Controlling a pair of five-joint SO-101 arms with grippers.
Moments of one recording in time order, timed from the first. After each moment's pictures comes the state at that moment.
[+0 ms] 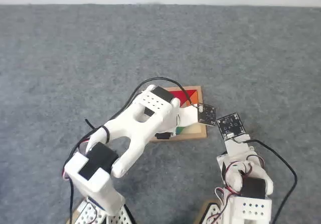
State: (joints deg) left arm 27.2 12.0 23.4 71.5 -52.2; right arm 1.9 -102.9 95.5 75.3 24.2
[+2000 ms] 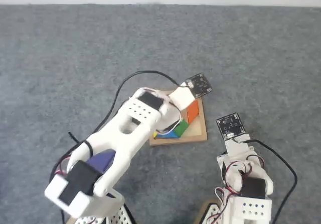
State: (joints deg) left arm 25.9 -2.6 33.4 55.9 -21.8; right arm 1.9 -102.9 95.5 75.3 24.2
